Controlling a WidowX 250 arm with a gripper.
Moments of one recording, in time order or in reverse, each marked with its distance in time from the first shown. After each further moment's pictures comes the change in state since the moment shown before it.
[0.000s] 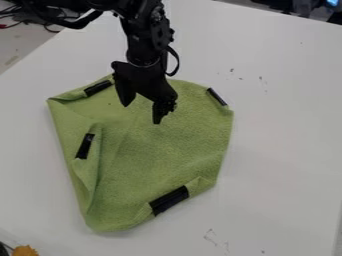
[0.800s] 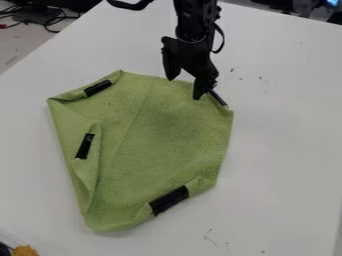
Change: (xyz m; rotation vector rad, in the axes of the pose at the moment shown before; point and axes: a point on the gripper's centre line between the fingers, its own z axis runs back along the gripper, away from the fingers) arm 0.080 -0.030 -0.010 -0.030 -0.062 -0.190
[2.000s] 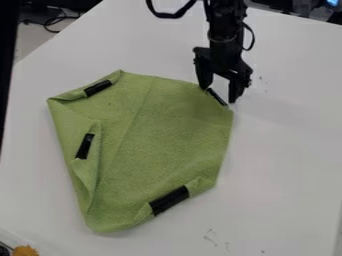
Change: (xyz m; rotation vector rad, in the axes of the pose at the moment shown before) arm 0.037 -0.037 -0.029 -0.193 0.046 0.077
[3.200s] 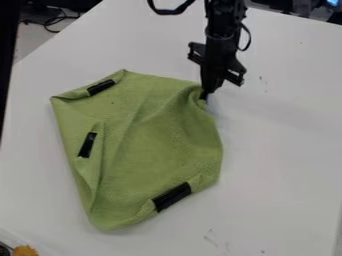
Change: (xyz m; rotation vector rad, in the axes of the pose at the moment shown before) arm 0.000 0.013 0.017 0.102 0.029 -0.021
